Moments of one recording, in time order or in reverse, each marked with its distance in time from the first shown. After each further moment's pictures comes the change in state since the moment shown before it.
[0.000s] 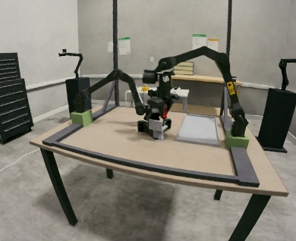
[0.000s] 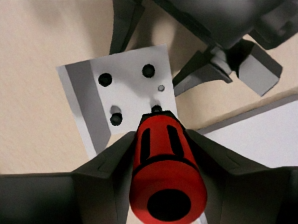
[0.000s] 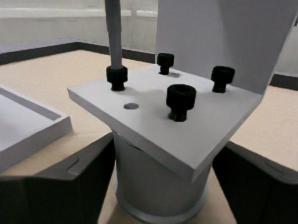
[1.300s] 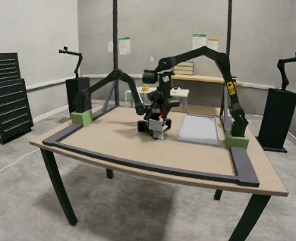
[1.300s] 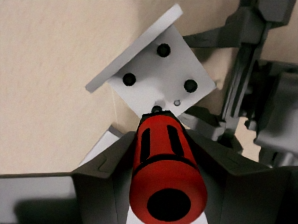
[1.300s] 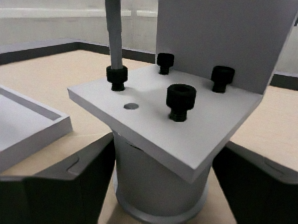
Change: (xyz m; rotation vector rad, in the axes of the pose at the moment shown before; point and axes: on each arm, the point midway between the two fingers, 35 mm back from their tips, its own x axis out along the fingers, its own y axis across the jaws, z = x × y) left arm 0.000 0.001 0.000 -1.082 -0.001 -0.001; right arm 0.000 0.000 0.000 0.000 0.000 0.000
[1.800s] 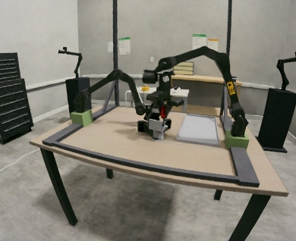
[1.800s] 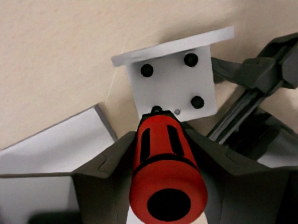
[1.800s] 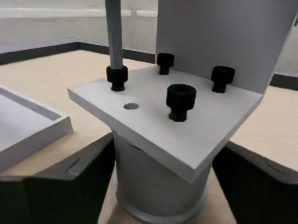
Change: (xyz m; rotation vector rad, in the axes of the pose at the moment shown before) left arm 0.000 0.000 0.000 -0.448 -0.001 0.000; right arm 0.000 0.000 0.000 0.000 0.000 0.000
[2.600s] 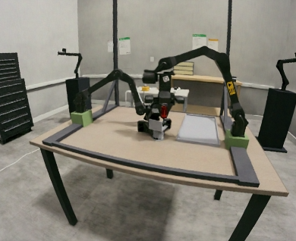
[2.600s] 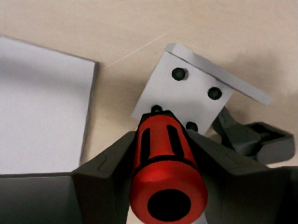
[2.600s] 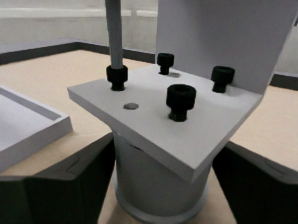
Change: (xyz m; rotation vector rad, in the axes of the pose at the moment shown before) left arm 0.000 0.000 0.000 -0.720 0.001 0.001; right arm 0.000 0.000 0.000 0.000 0.000 0.000
